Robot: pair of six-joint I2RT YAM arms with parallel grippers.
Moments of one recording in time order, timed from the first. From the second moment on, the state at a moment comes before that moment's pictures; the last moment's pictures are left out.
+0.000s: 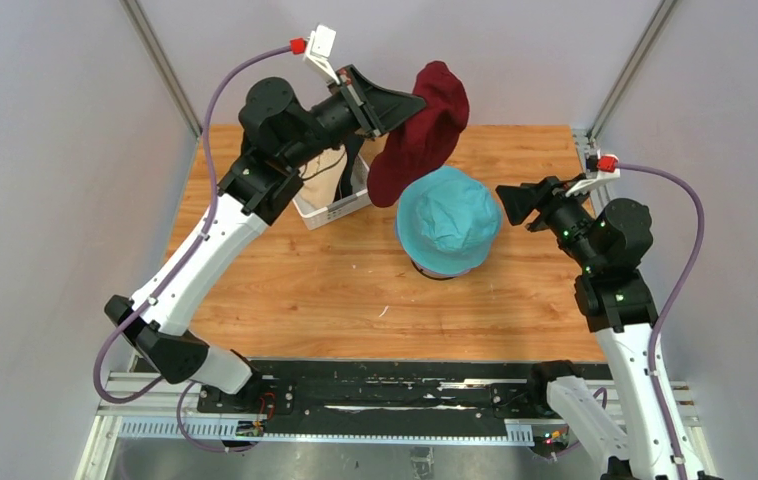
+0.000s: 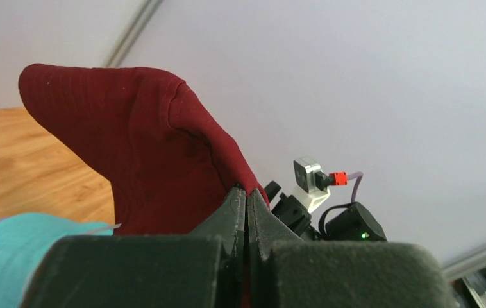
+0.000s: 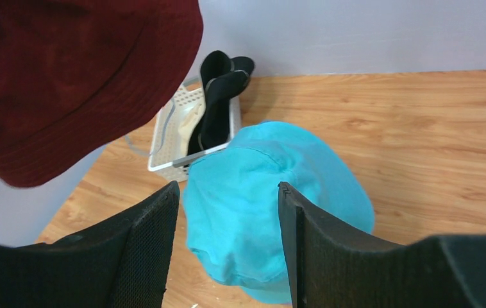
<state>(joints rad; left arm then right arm) -0.62 1.45 1.74 -0.03 0.35 -0.83 0.12 0.75 0.94 -0.17 -0.36 0.38</state>
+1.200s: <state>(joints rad) -0.79 1.61 1.65 -0.19 0.02 -0.62 0.12 0.72 1.00 -0.35 -0.15 0.27</state>
